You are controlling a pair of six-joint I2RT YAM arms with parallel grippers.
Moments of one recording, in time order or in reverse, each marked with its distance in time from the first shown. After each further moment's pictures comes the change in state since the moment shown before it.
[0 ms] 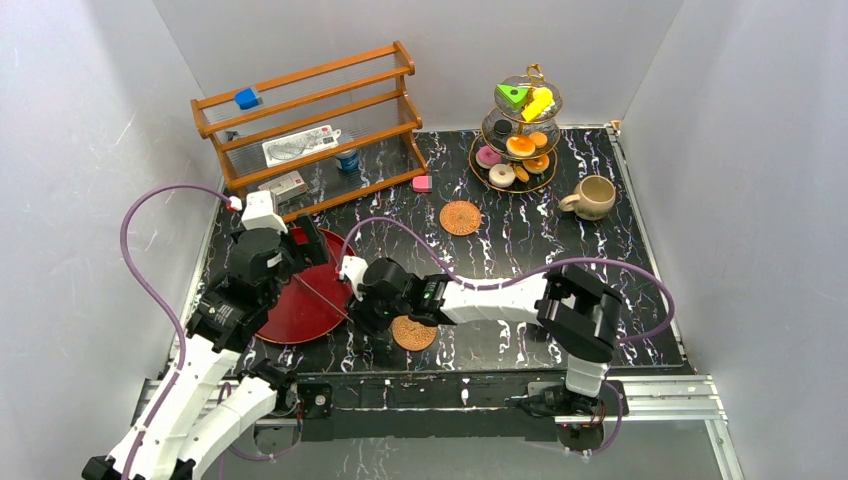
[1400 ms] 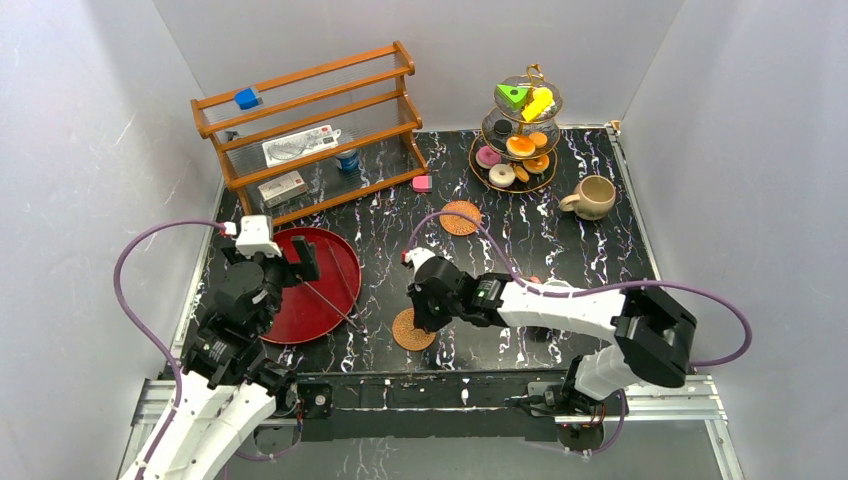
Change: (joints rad) left arm 0.000 -0.218 -0.194 0.163 -0.006 0.228; right arm -0.097 -0.351 -0.246 -0.257 0.125 0.328
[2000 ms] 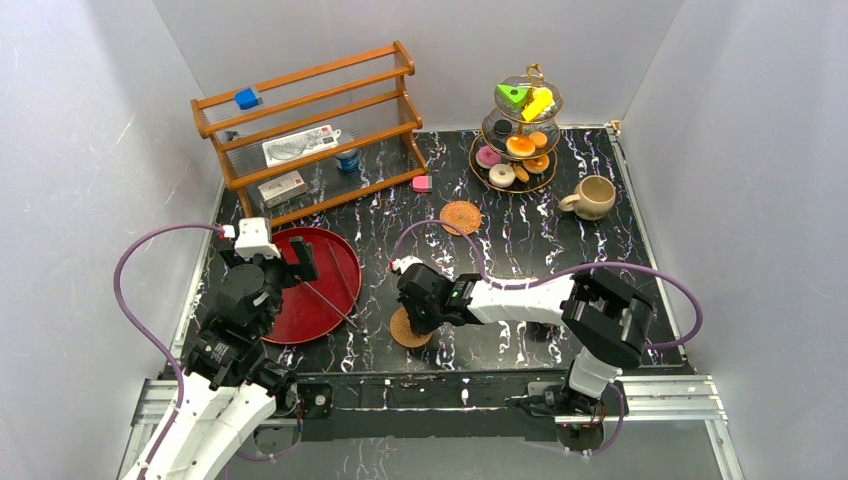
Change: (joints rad) left arm 0.000 -0.028 -0.029 0.019 -0.051 0.002; right arm 0.006 0.229 0.050 0.024 0.019 0.014
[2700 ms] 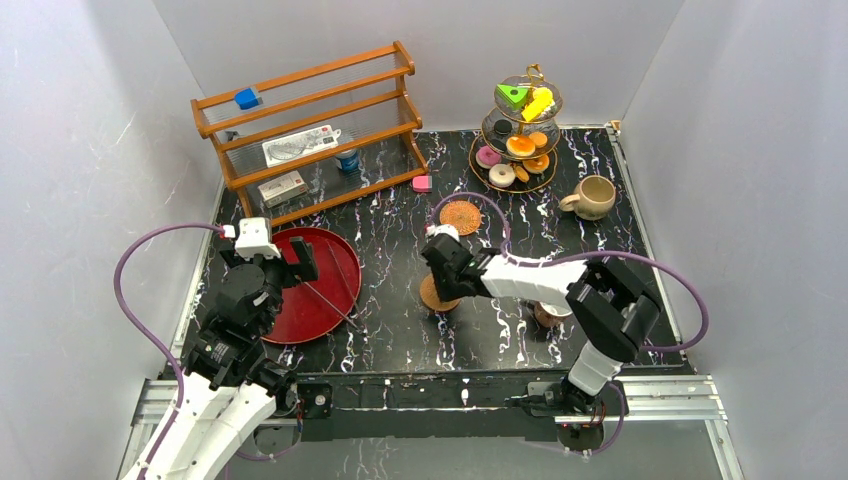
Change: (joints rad) left arm 0.000 0.000 0.000 0.001 0.002 0.000; right arm -0.174 0.000 0.023 -0.082 0.177 -0.004
